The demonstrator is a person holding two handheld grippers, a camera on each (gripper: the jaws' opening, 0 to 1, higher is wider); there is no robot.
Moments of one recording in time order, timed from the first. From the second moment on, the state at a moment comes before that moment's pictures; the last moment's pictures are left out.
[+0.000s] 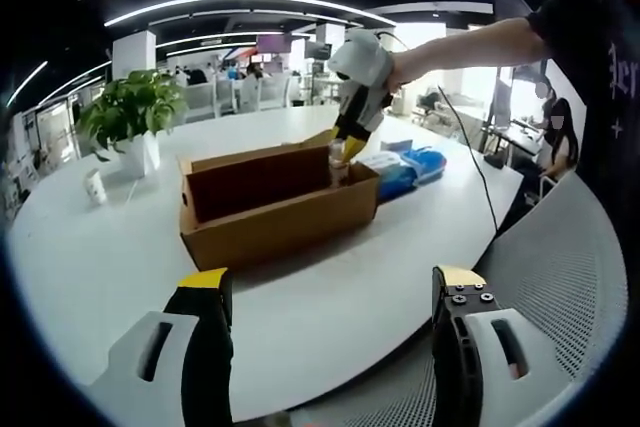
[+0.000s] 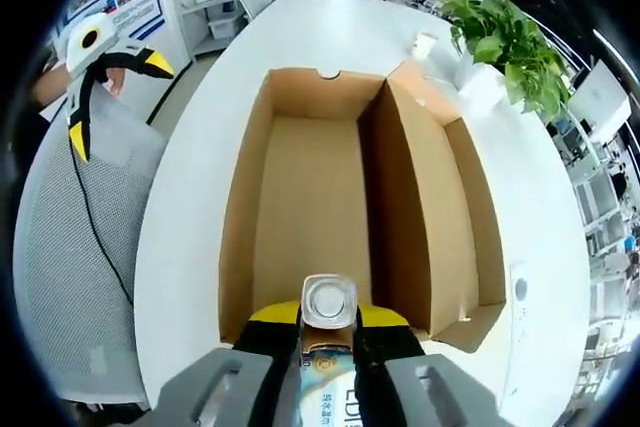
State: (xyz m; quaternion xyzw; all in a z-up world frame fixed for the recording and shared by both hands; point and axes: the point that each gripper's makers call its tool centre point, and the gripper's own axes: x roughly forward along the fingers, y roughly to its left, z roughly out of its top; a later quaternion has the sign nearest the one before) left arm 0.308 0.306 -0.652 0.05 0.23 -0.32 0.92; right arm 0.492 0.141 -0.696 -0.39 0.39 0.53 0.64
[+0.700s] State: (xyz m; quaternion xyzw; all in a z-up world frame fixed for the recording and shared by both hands) left arm 0.308 0.306 -0.652 0.04 0.23 -0.32 0.92; right arm 0.498 0.144 -0.660 -0.35 0.37 0.54 0.67
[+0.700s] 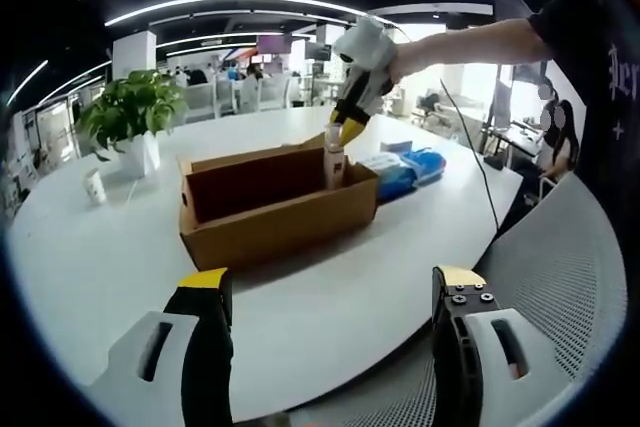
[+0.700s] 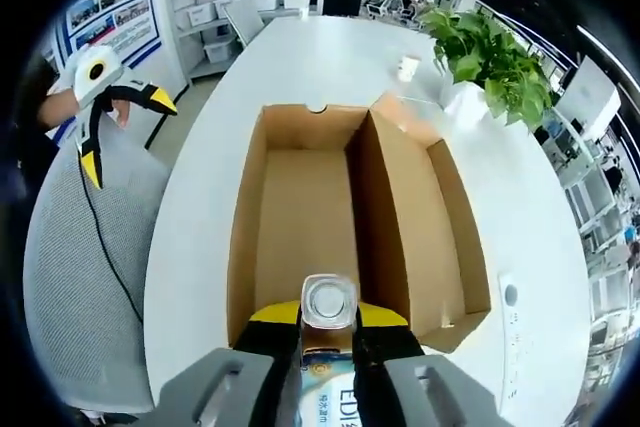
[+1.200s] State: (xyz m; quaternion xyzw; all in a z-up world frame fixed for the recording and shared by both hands) left arm 0.308 0.305 -0.652 0.04 0.23 -0.32 0.92; right arm 0.504 0.133 -0.621 -0.33 0.35 0.53 0.69
